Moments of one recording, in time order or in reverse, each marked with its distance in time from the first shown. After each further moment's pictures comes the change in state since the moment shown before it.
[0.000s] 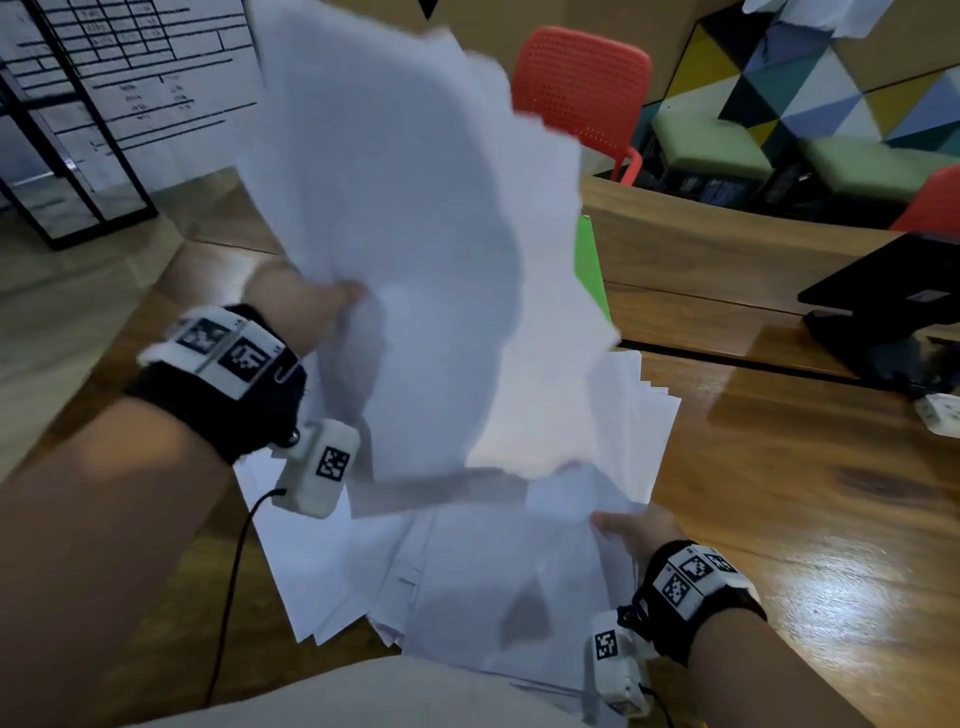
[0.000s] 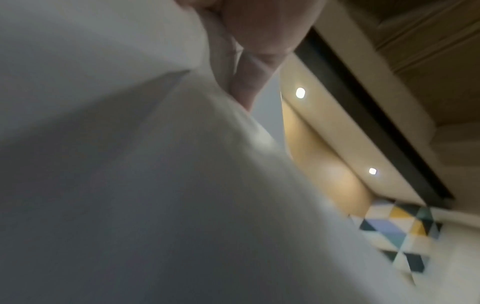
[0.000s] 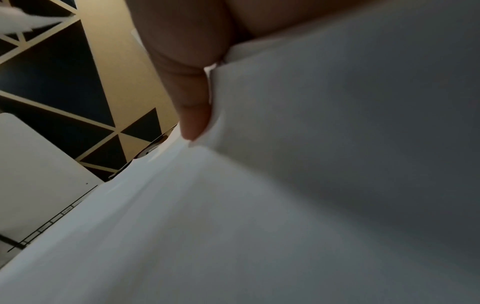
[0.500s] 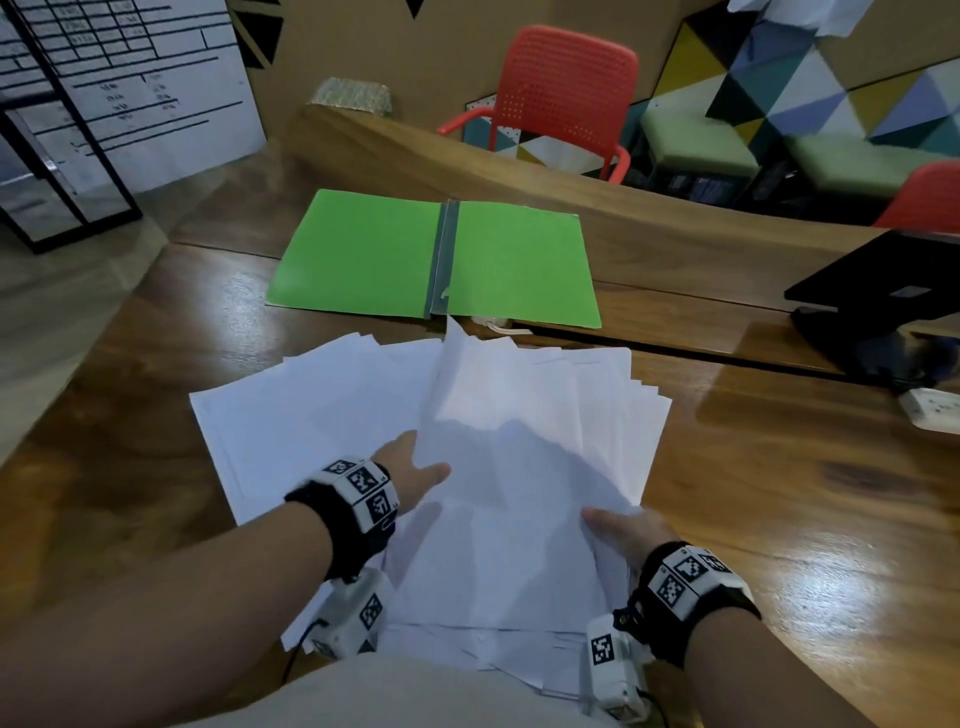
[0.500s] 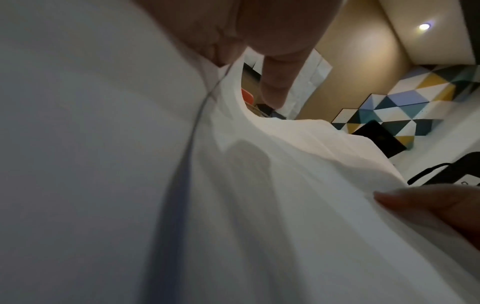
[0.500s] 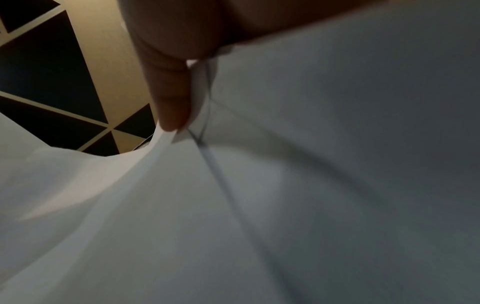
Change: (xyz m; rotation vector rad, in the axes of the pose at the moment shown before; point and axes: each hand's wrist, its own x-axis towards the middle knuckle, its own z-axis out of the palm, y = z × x) left_hand -0.036 -0.093 0.137 0.311 -0.590 -0.082; right_hand -0.021 -0.005 -0.006 0.055 -0.034 -0.031
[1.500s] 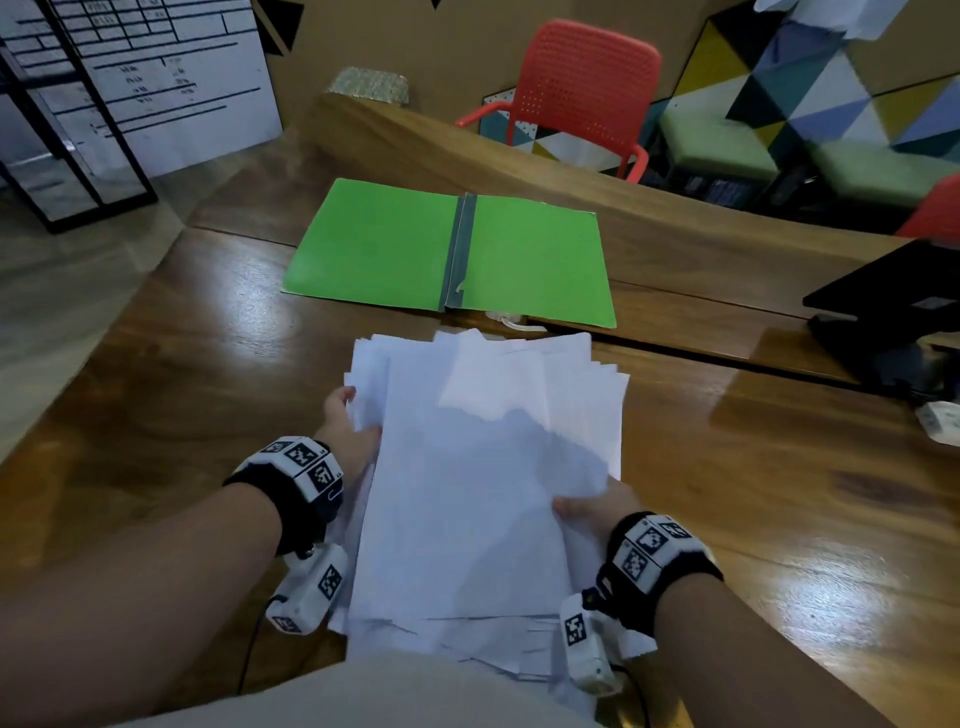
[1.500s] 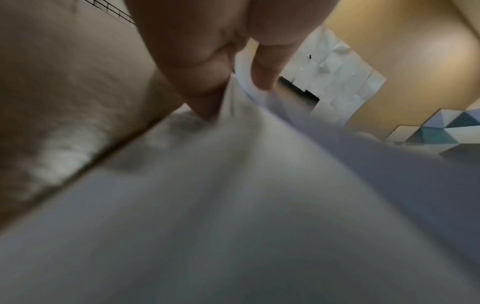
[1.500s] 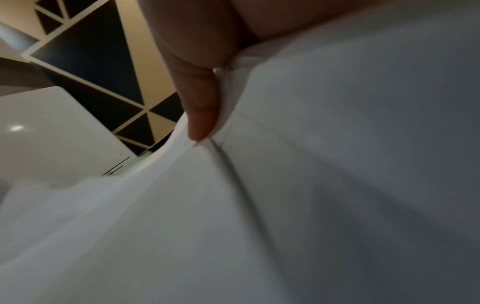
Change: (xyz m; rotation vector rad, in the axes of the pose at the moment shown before) left_hand 0.003 -0.040 -0.038 -0.464 0.242 -0.123; right_hand 0.018 -0.016 0.038 -0.048 -0.097 -0.088
